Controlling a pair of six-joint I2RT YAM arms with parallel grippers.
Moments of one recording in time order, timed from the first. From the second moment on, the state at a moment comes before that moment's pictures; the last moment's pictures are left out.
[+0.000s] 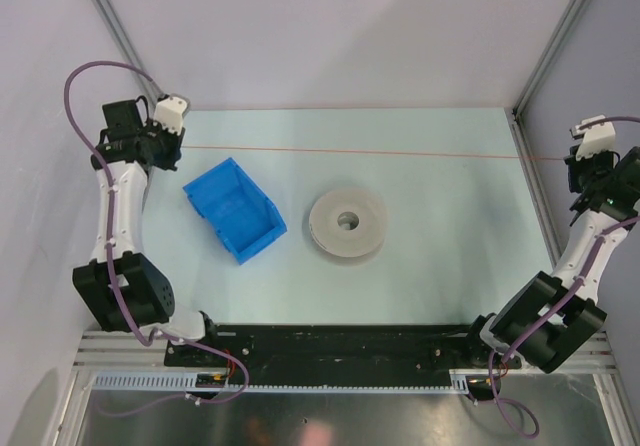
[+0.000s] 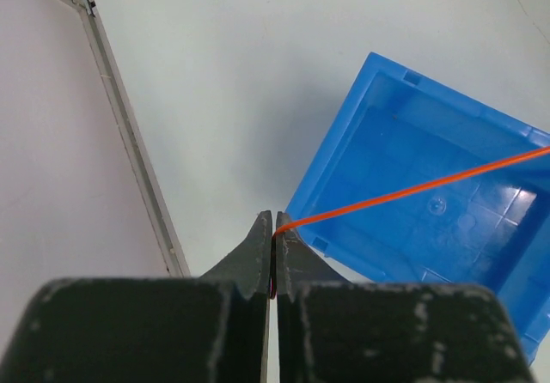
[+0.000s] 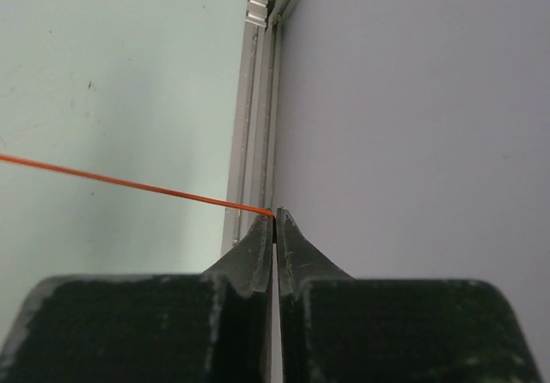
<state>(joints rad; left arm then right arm) 0.27 1.47 1.46 -0.72 0.32 0.57 -0.72 1.27 1.11 -0.20 -0.57 -0.67</state>
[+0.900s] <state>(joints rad) -0.73 1.79 2.04 -0.63 0.00 0.73 -0.65 1.40 1.18 -0.87 -0.63 -0.74</state>
